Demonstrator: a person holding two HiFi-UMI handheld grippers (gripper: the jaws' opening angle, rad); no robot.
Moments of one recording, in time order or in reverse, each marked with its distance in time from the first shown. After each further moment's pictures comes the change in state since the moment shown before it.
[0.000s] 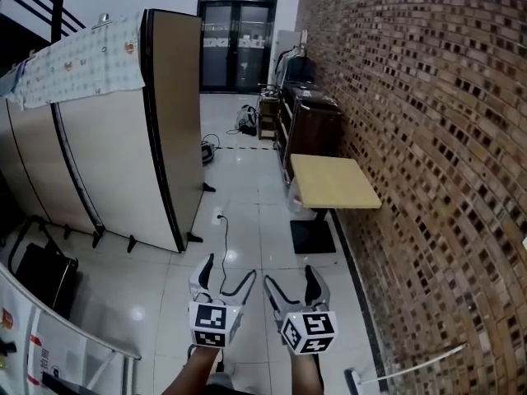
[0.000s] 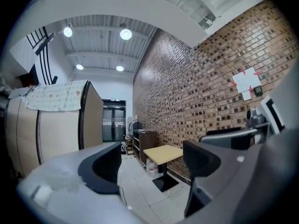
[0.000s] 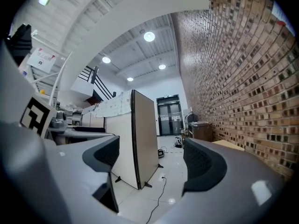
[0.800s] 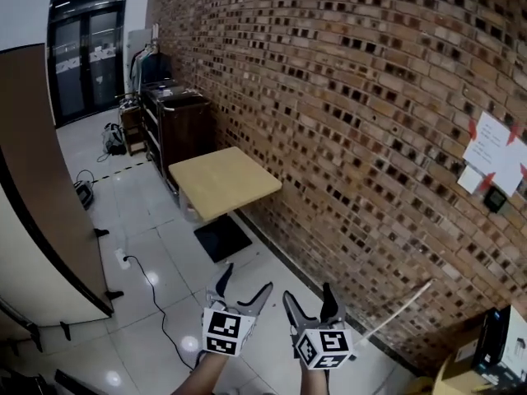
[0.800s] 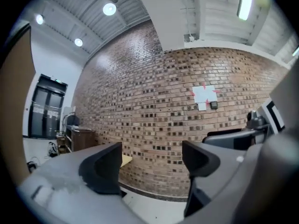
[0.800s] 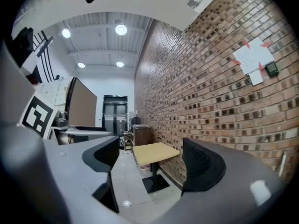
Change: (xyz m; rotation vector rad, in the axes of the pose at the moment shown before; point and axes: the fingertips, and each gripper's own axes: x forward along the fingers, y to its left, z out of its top) left arm 0.198 -0.159 -0.001 -0.016 -0.037 -0.771; right arm -0.041 -0.182 -0.003 0.000 -0.048 -0.741
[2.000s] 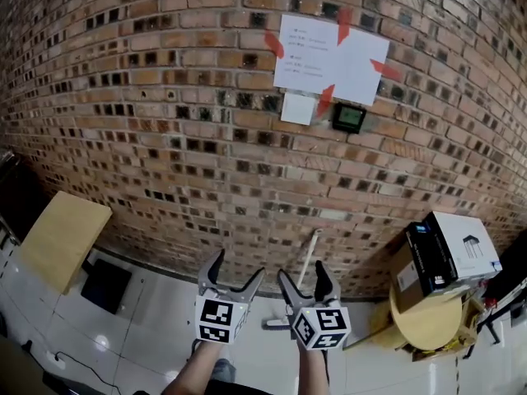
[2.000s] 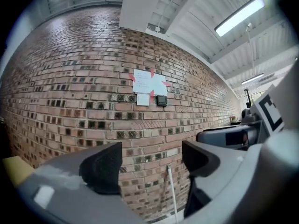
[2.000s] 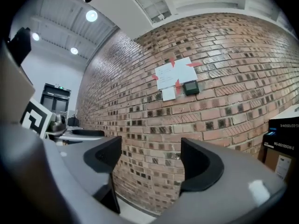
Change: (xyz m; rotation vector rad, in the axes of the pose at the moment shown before) left arm 0.295 -0.386 0.016 0.056 -0.014 -0.704; right arm -0.139 -0.418 0.031 0.041 -0.084 -0.678
